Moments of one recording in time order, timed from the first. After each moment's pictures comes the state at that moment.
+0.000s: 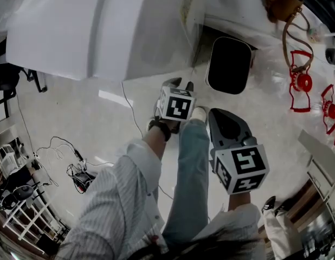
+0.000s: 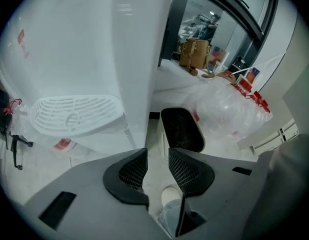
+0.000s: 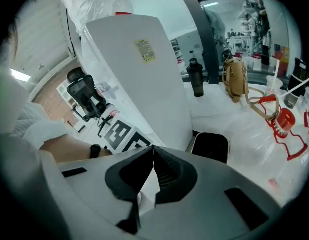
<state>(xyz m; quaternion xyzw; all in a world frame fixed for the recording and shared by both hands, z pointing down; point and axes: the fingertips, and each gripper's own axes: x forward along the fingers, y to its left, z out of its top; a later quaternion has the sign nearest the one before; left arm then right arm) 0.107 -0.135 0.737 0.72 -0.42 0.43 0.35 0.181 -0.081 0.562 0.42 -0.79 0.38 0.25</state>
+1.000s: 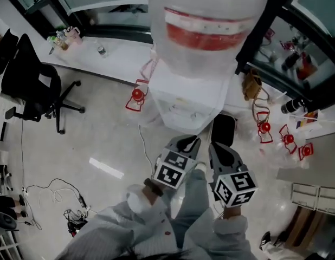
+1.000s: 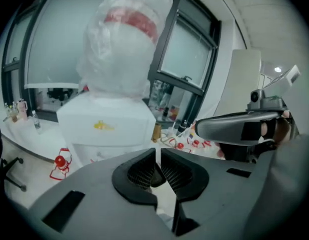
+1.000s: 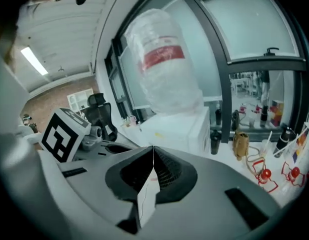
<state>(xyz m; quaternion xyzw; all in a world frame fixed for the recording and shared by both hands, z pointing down) 0.007 -0.061 0.294 0.88 -0.35 0.23 0.22 0.041 -0.040 0.241 0.49 -0.83 0.22 0.13</state>
